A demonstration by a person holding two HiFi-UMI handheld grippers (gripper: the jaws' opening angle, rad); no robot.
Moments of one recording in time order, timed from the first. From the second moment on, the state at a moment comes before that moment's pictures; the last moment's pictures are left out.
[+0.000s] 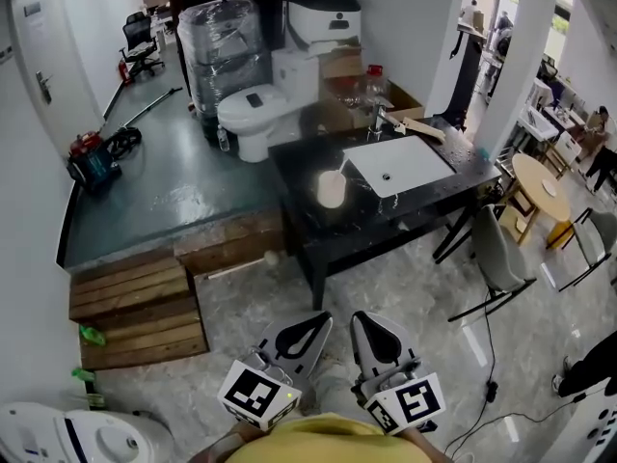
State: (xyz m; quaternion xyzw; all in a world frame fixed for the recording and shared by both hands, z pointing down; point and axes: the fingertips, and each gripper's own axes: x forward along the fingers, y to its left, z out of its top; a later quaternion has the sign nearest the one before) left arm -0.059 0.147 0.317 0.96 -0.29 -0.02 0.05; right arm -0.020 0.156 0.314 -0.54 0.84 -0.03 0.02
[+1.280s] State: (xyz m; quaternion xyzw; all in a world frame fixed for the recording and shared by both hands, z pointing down) left arm 0.003 -0.055 0.325 0.93 -0.37 -0.01 0.06; right arm 0.042 -0.057 0.323 -0.44 0.89 -0.05 0.02
